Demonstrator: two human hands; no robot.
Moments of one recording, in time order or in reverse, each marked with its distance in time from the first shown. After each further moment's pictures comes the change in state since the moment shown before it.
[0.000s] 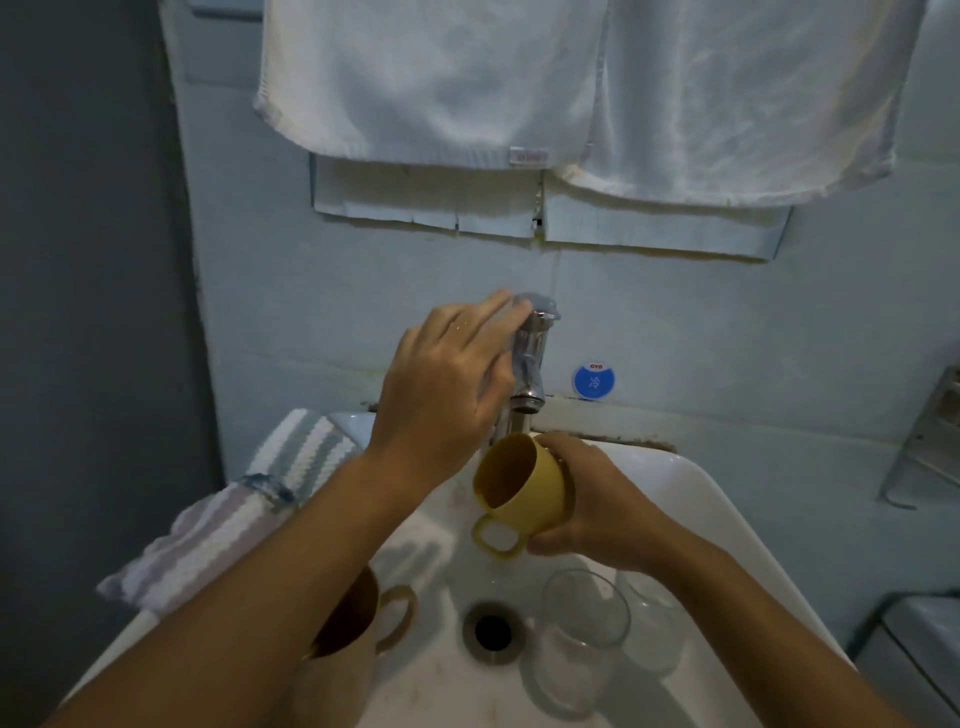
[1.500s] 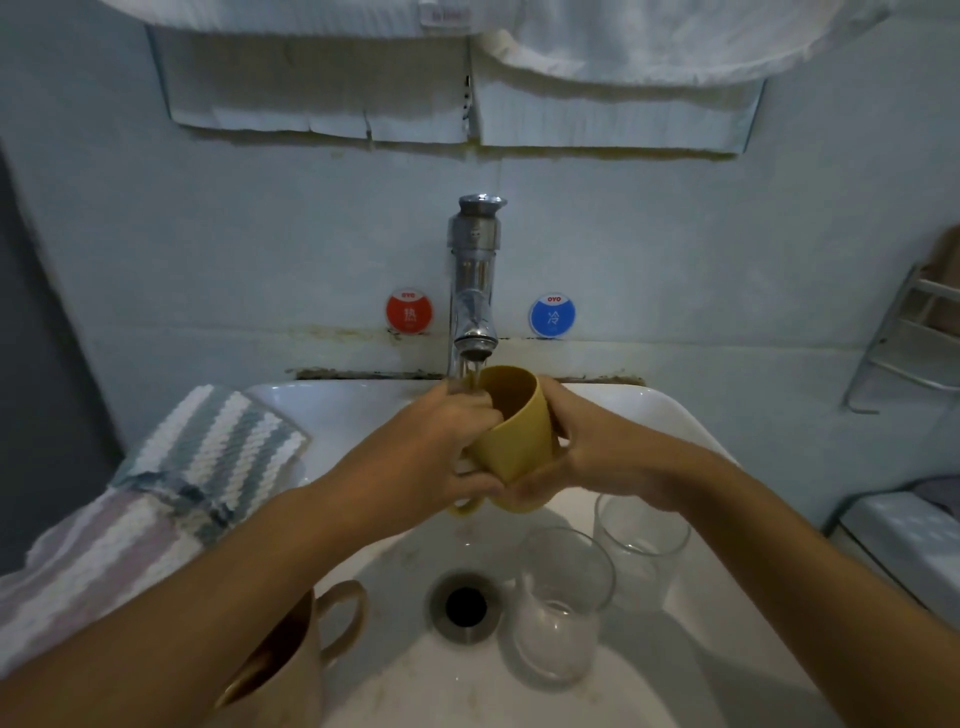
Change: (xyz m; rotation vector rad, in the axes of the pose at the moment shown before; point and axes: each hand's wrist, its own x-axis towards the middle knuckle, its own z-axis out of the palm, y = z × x) left_hand -0.045 -0.009 0.054 -0.359 -0.660 0.139; right_hand -0.002 0.003 -0.020 0.336 -0.177 0.190
